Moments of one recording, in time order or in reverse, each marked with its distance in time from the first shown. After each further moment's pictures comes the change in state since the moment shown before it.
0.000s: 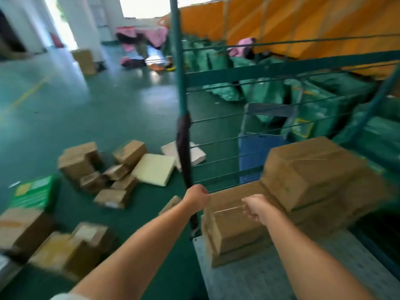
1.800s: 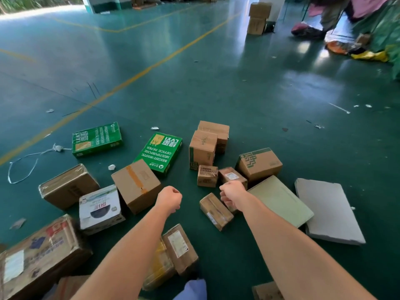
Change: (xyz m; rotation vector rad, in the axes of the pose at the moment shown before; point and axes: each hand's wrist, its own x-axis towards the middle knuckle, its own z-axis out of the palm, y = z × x) left_hand 0.268 -0.530 -0.487 -0.545 0.539 -0.808; right_hand 0.111 -0.436 0.772 -0.568 -0.668 -0.319
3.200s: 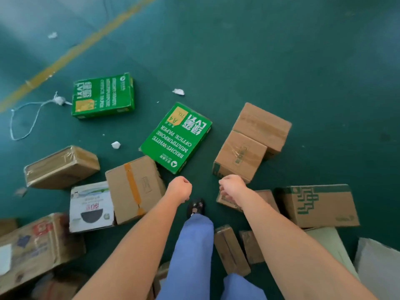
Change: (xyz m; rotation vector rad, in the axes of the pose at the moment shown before) left_hand 0.508 0.136 -0.010 -0.111 -0.085 -0.454; right_hand 0.493 -0.250 0.104 -0.306 -0.319 0.277
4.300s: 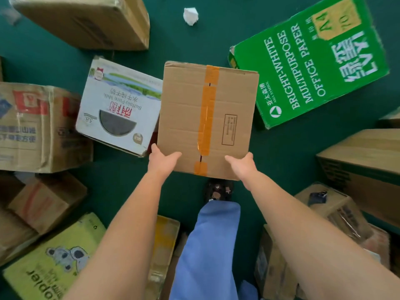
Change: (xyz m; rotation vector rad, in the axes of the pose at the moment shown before) left_hand 0.314 -0.406 -0.062 -0.609 0.203 -0.549; right_hand 0.307 0.050 0.403 -0.482 -0.038 0.119
